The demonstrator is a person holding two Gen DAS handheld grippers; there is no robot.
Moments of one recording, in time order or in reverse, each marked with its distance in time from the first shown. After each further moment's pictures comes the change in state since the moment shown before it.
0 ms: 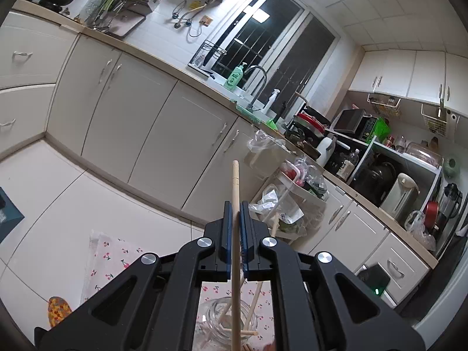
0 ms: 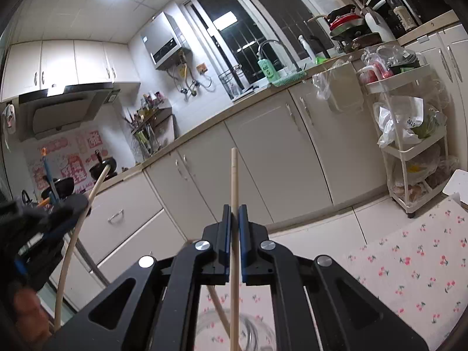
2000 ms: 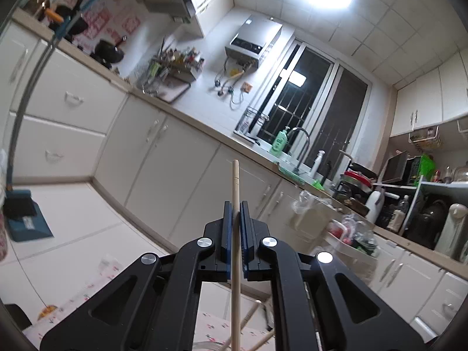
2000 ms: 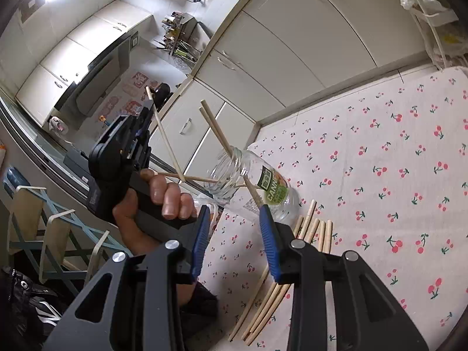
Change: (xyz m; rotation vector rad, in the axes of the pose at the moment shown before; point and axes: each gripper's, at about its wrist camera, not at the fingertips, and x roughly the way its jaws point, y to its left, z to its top) left arm 0.029 -0.065 -0.066 0.029 -0.411 0.304; right arm -0.069 -0.115 -0.012 0.312 0.631 0.425
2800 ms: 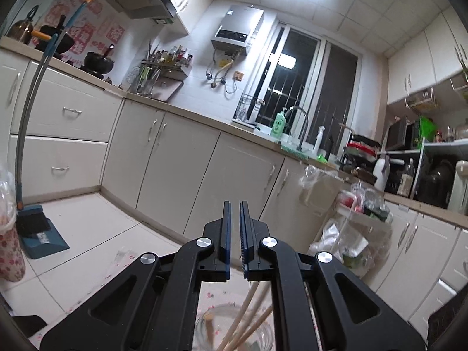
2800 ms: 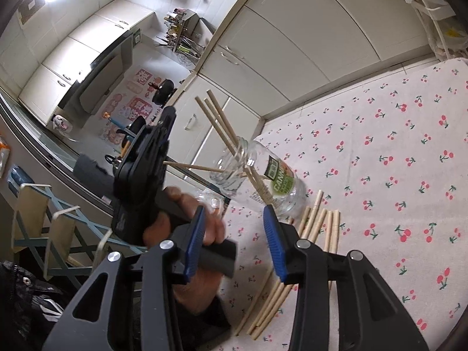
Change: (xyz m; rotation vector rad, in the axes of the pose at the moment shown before) left arm -0.020 -0.002 -0.034 0.138 0.061 0.015; right arm 0.001 0.009 -0.008 -0.017 0.024 -0.033
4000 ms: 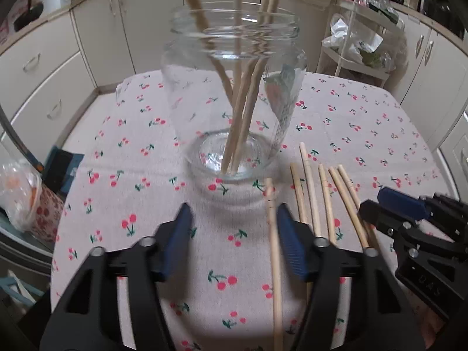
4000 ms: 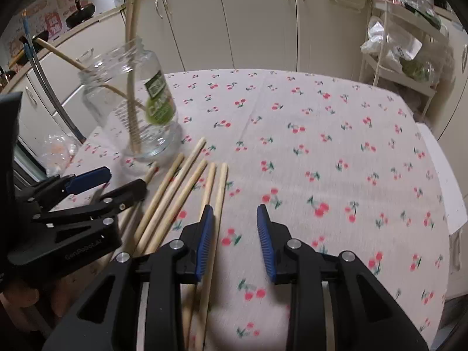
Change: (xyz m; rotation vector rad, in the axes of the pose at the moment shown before) left arm -0.010 0.008 -0.117 0.383 0.887 0.089; right arm 0.066 0.000 -0.046 -0.308 0.099 -0.736
